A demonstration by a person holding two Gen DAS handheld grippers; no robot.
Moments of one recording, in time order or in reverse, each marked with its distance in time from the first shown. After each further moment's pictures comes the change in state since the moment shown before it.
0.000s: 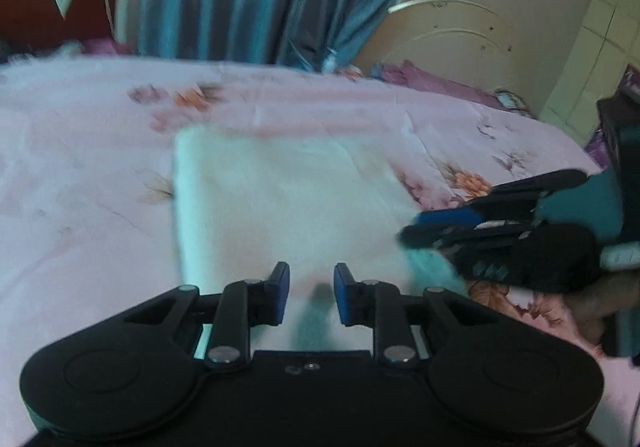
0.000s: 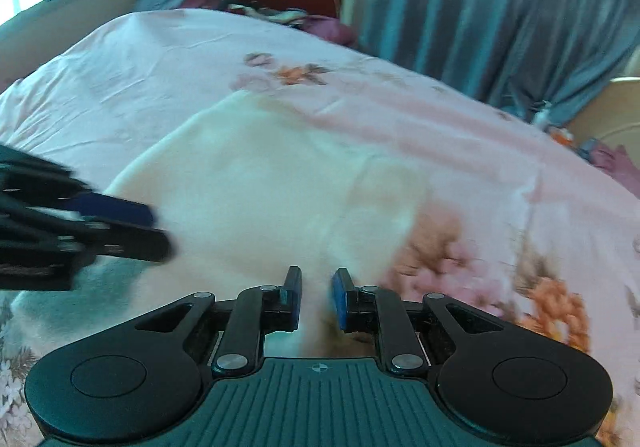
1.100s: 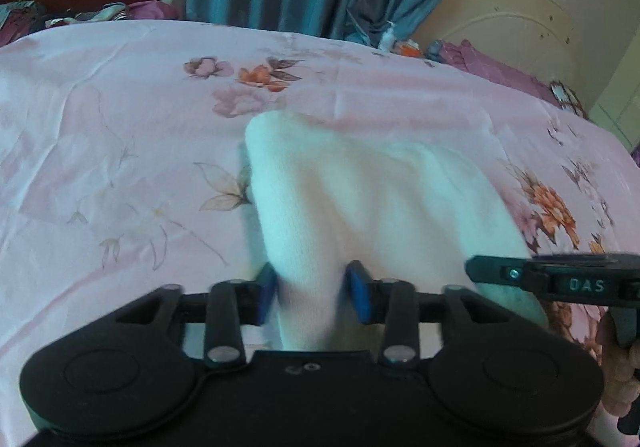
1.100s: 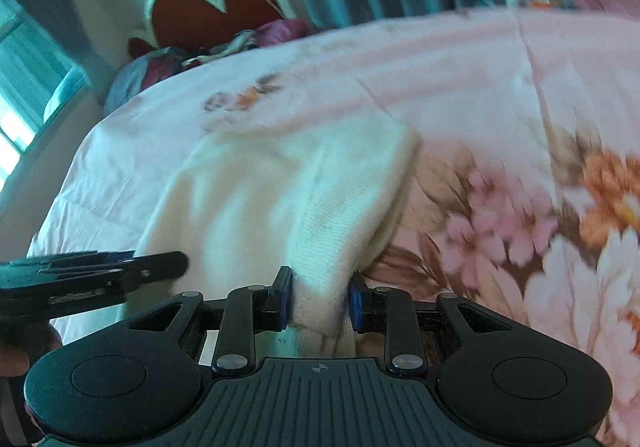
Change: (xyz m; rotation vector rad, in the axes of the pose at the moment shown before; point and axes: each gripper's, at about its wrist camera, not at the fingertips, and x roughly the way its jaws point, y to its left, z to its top) left arm 0.045 0.049 0.028 -0.105 0.124 0.106; right arm 0.031 -0.051 0.000 0.519 0.032 0.204
